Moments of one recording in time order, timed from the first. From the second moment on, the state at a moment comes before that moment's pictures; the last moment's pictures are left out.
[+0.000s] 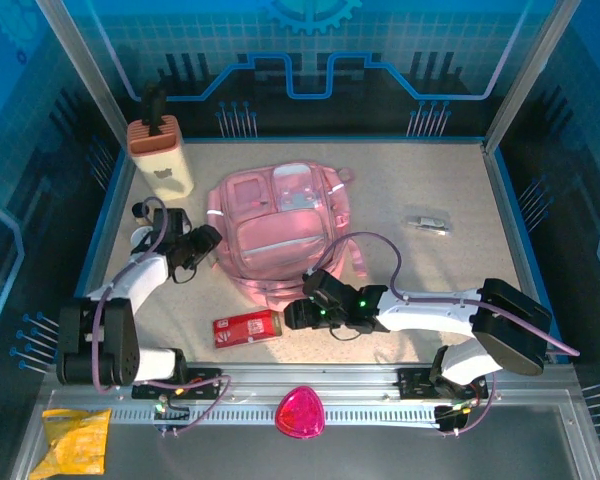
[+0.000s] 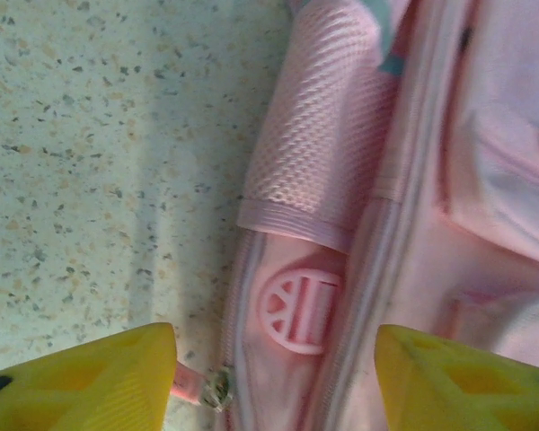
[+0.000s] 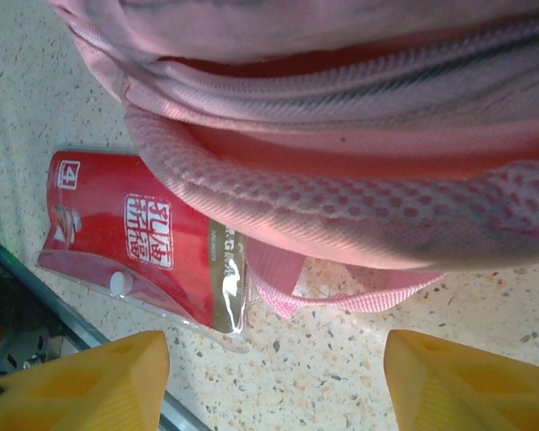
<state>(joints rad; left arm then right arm) 0.06 1.37 0.68 -0.24 0.24 -0.77 1.09 1.44 0.72 -0.17 -0.03 0.93</state>
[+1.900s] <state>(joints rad) -0.74 1.39 0.71 -0.12 -0.09 -1.42 0.95 1.44 0.82 -0.39 0.10 0.58</state>
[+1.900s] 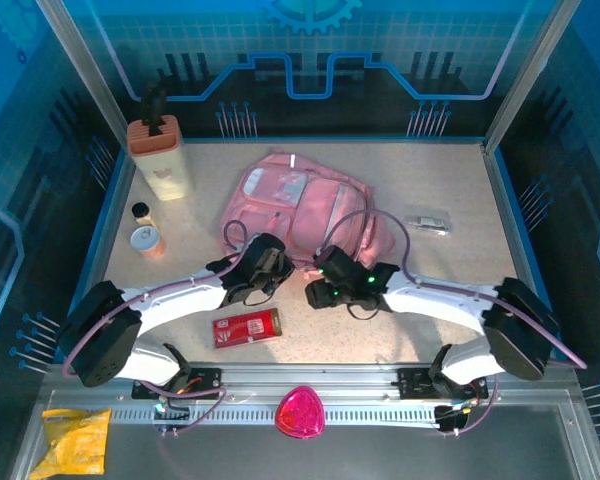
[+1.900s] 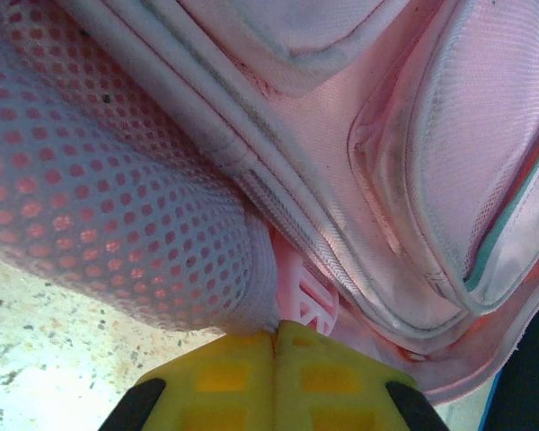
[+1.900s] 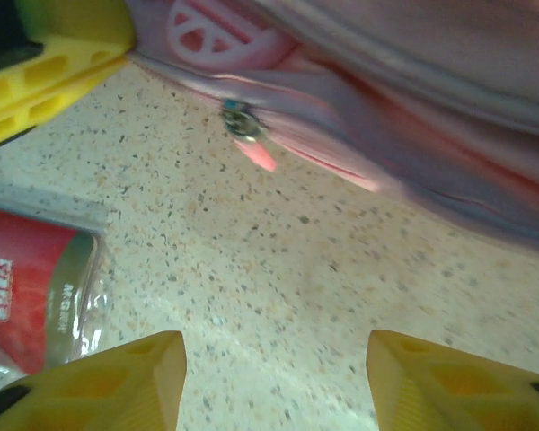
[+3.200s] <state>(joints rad) -0.77 1.37 0.71 -0.11 -0.13 -1.45 1.01 1.63 0.89 -0.18 0.44 0.75</state>
